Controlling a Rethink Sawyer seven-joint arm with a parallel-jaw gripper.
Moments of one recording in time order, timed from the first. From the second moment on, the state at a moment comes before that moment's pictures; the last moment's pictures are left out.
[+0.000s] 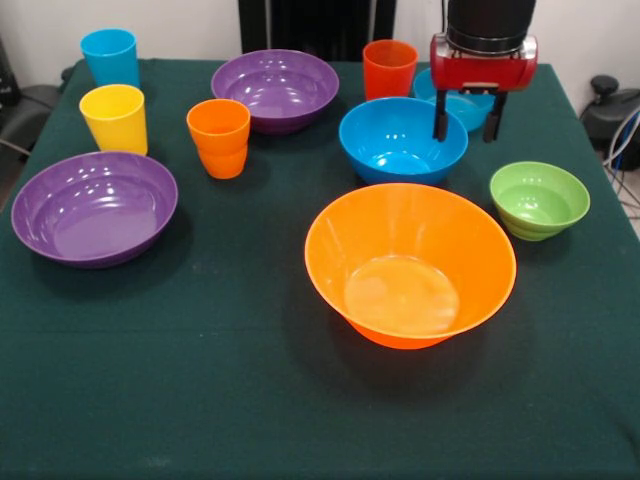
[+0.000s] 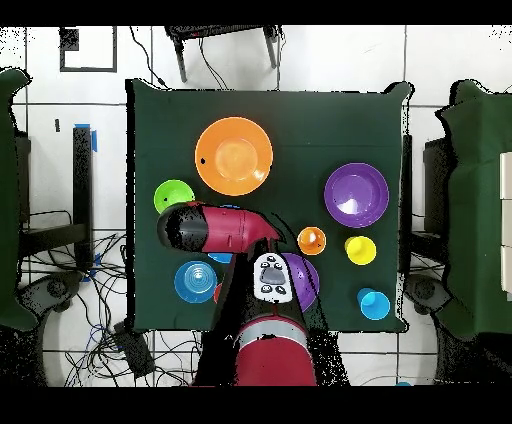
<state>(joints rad) -0.06 -0.61 0.03 1.78 0.06 0.36 1.76</state>
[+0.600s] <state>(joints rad) -0.06 -0.59 0.03 1.78 0.06 0.36 1.76</state>
